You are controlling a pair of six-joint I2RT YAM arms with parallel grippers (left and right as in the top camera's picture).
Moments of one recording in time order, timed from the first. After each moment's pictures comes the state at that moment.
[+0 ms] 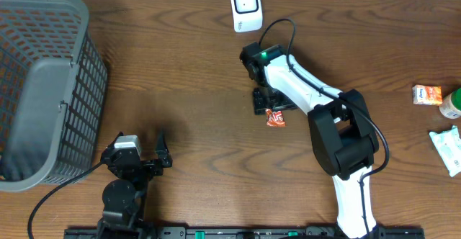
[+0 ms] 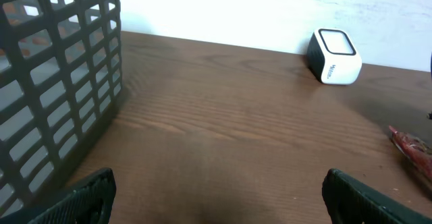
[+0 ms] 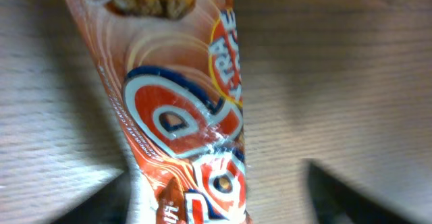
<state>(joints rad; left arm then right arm) -0.17 0.01 0.08 -0.28 -0.17 -0.16 0.51 2.22 1.69 -1.19 0.18 0.47</state>
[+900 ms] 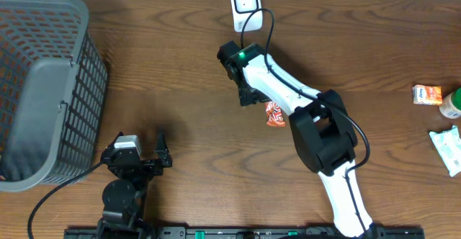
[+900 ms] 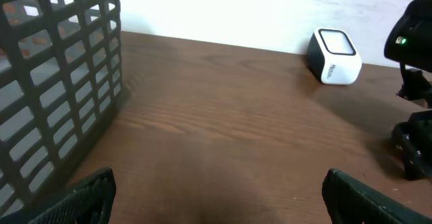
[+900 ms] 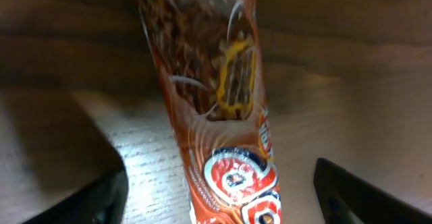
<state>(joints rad) -0.17 0.01 0.08 -0.28 -0.17 -0.16 0.60 2.34 1.86 -1.19 0.40 0.61</state>
